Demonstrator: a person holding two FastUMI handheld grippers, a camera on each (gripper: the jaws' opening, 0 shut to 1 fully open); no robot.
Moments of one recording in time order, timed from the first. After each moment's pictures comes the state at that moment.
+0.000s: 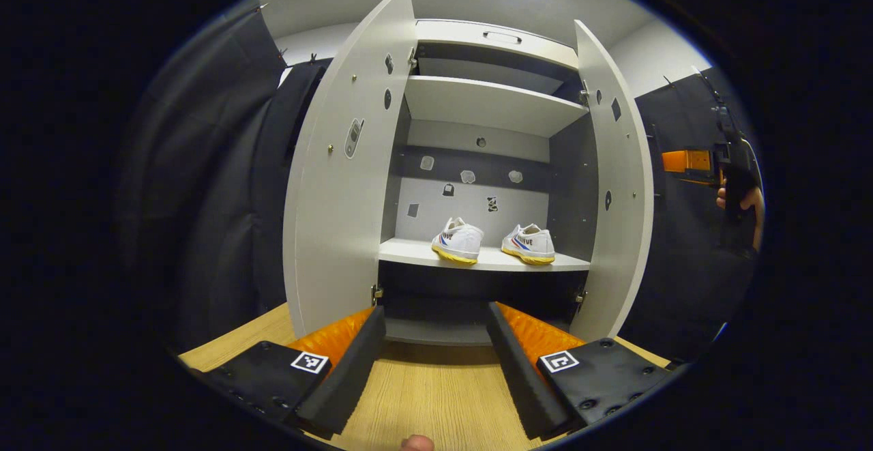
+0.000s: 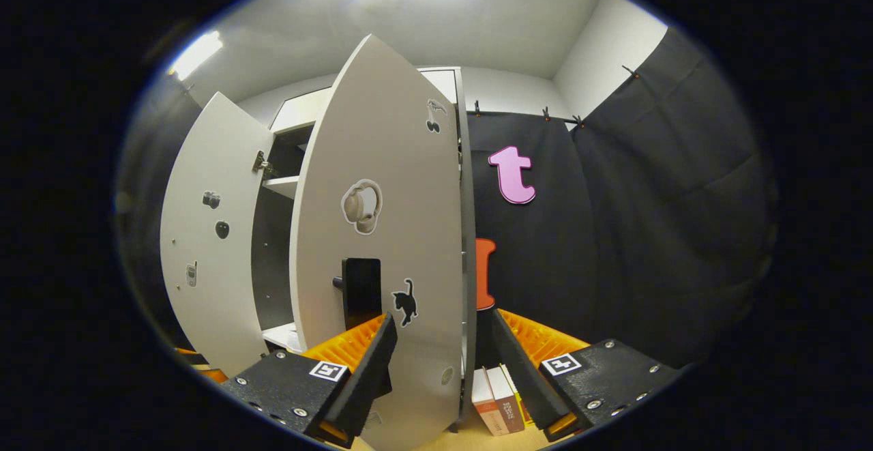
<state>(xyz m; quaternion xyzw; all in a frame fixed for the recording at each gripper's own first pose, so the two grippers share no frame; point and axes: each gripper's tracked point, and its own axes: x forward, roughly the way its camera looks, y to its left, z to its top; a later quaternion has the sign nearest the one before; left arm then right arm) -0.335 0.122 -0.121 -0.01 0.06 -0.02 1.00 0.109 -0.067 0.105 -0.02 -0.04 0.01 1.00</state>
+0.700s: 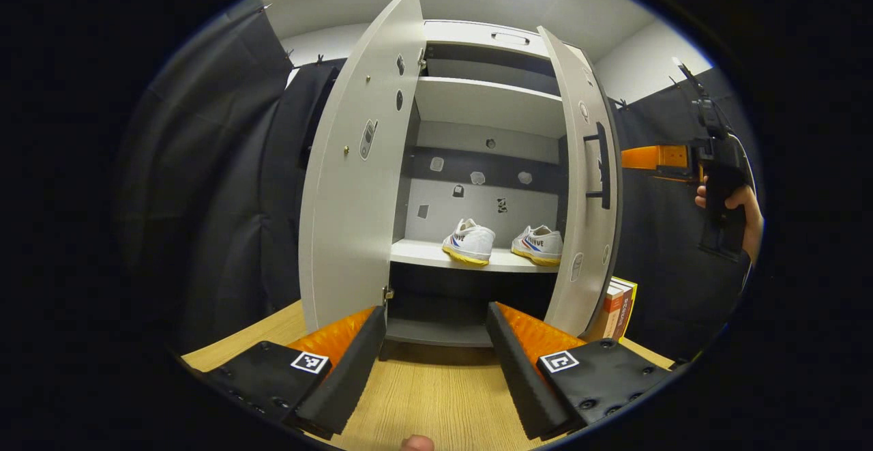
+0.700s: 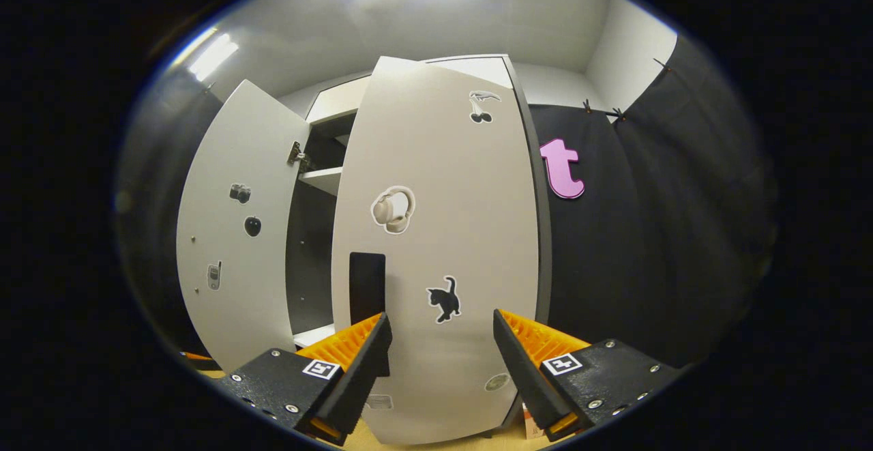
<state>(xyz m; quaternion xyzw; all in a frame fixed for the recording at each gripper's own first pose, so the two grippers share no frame) -0.335 0.134 -0.121 -0.01 0.06 0.00 1.00 0.148 0.005 0.095 -0.02 -0.03 0.09 1.00</state>
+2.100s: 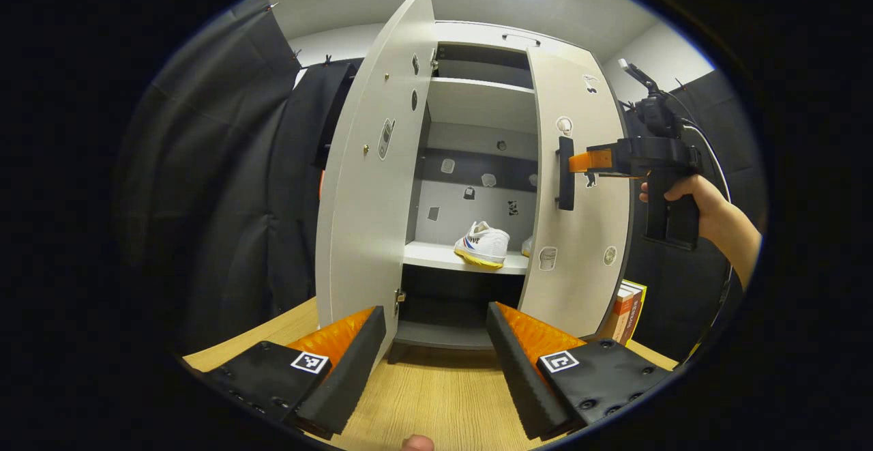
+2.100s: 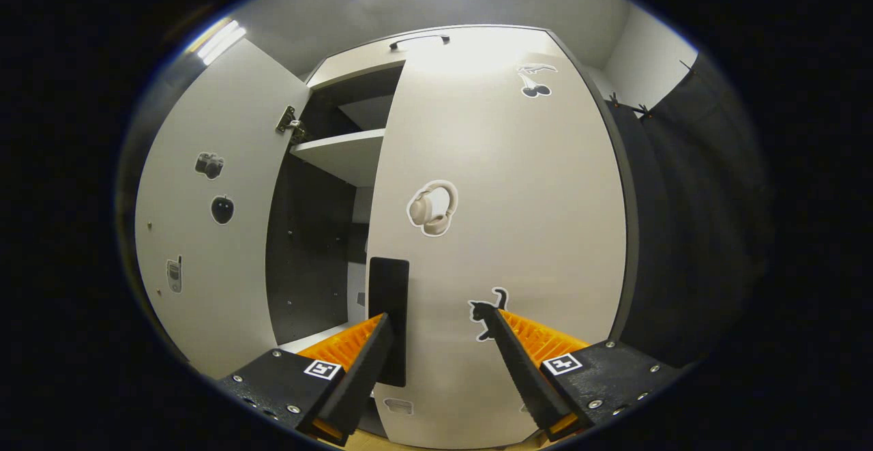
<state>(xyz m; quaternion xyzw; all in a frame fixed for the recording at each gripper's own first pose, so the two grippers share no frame) -0.331 0.153 -0.122 -0.02 0.06 0.01 1.00 0.219 0.054 0.077 -0.05 -0.01 0.08 1.00</state>
